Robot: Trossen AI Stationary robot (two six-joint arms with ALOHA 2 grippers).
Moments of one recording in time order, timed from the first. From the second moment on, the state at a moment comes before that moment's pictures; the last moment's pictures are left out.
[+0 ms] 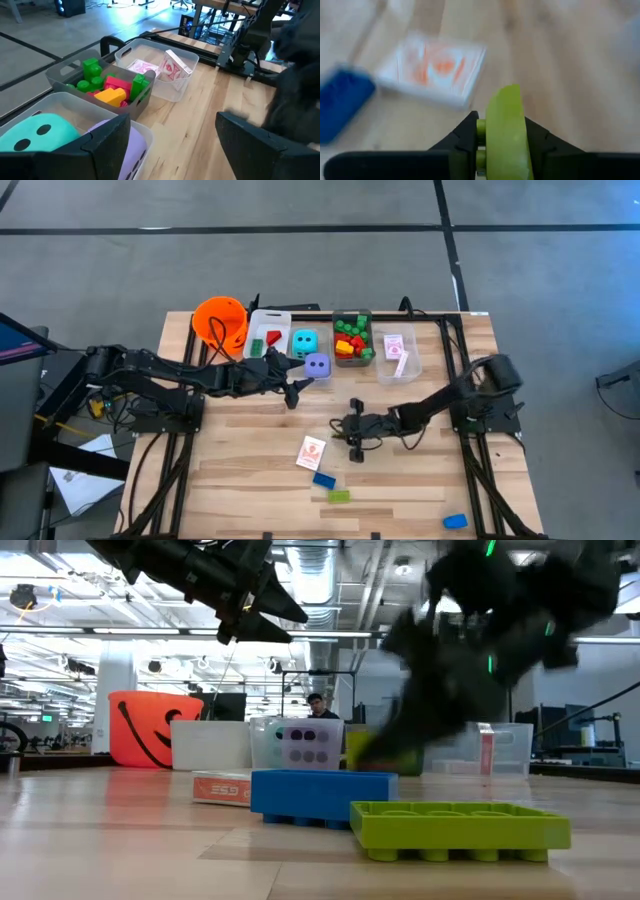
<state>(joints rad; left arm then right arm) 0.00 1.30 0.70 0.28 -0.39 -0.25 0.27 1.81 0.70 0.50 0.25 0.18</state>
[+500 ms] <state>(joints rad) 0.00 1.30 0.70 0.32 -0.23 -0.49 0.33 1.45 0.70 0.30 0.57 0.02</state>
